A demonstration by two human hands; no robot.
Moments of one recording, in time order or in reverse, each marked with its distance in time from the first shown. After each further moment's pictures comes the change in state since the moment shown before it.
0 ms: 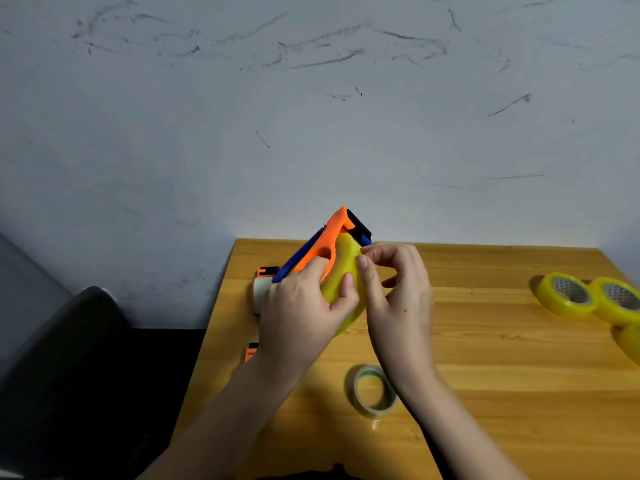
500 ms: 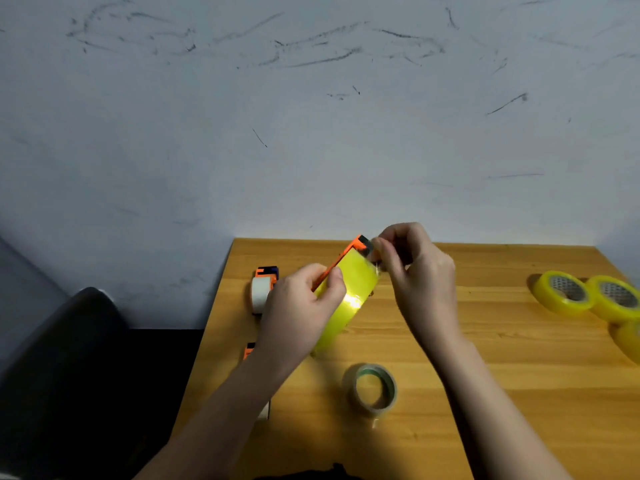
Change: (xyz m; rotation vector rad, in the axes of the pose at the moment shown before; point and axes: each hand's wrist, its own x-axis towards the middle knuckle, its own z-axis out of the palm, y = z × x) left_hand 0.002 -0.004 0.006 -0.366 -0.172 -0.221; right_hand 0.036 0.028 -0.017 -0.137 -0.052 -0.140
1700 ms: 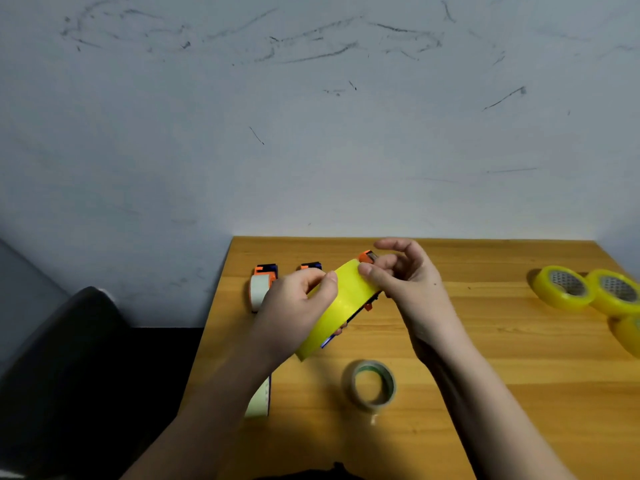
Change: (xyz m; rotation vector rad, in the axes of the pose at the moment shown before) left_hand -0.001 0.008 -0.011 -0.271 -0.226 -0.249; right_hand -0.012 -0.010 -0.004 0.812 -0.192 0.602
